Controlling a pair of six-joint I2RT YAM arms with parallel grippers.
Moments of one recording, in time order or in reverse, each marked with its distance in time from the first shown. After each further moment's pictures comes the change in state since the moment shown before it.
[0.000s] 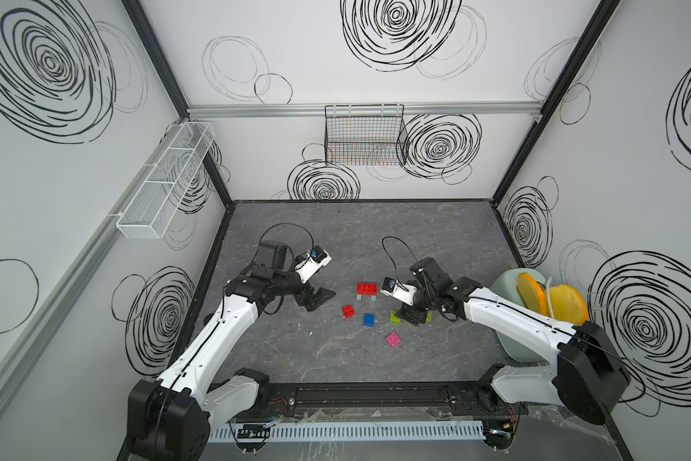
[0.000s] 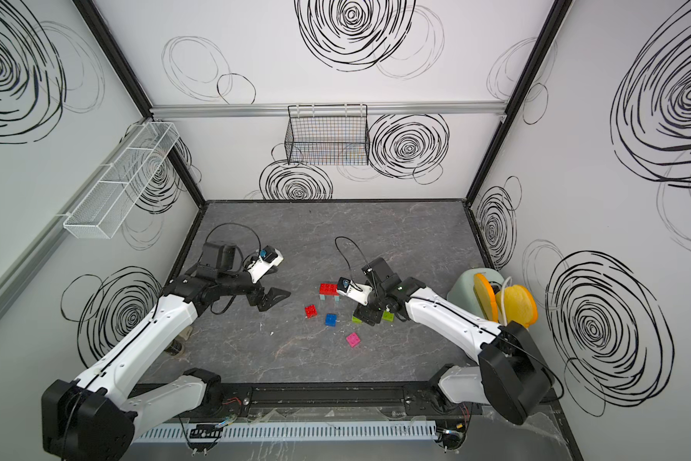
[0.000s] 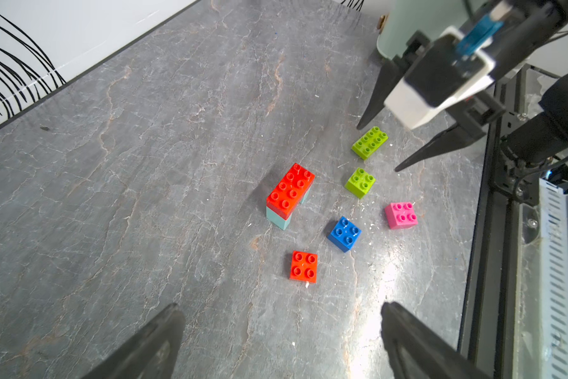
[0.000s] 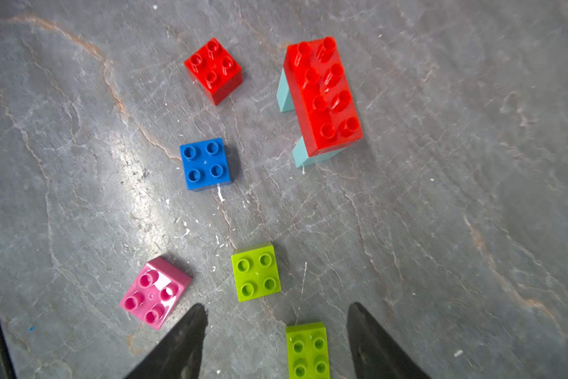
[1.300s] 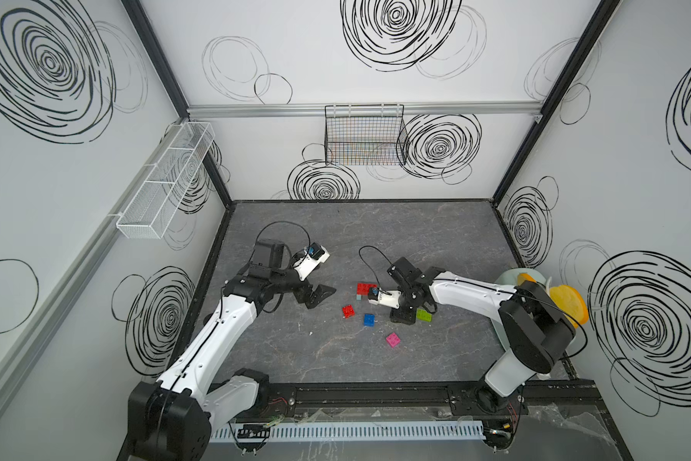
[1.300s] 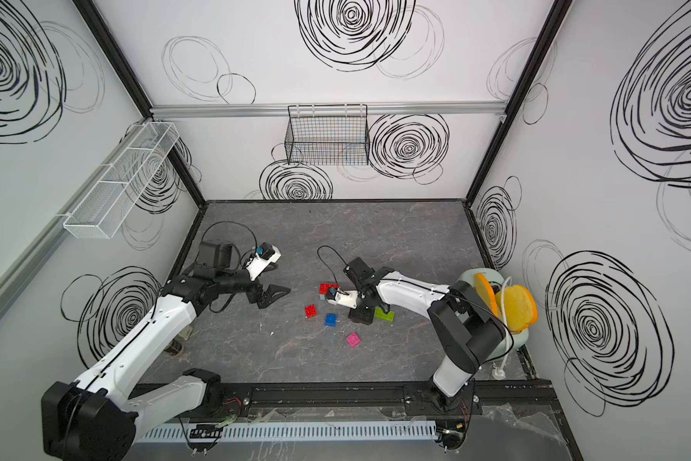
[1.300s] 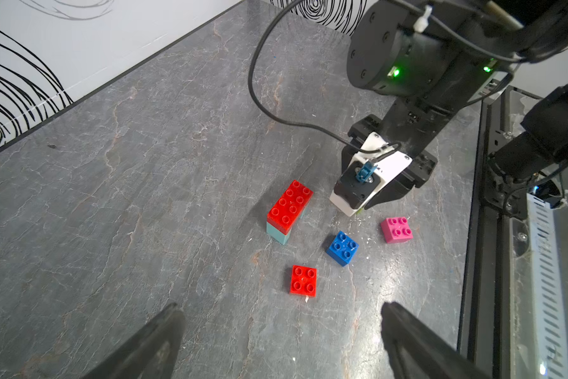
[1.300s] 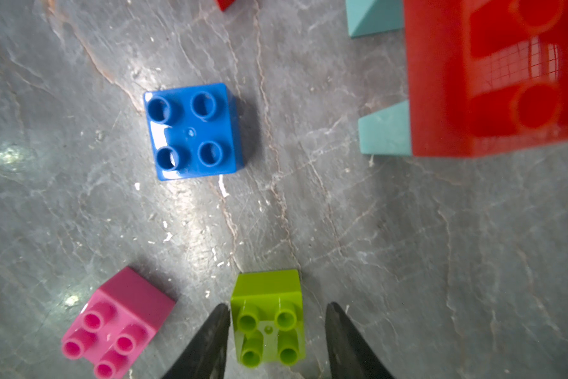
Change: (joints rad) left arm 0.018 -0.003 0.001 0.028 0.044 -0.011; right arm 0.042 0.296 0.133 -0.089 0.032 -0.075
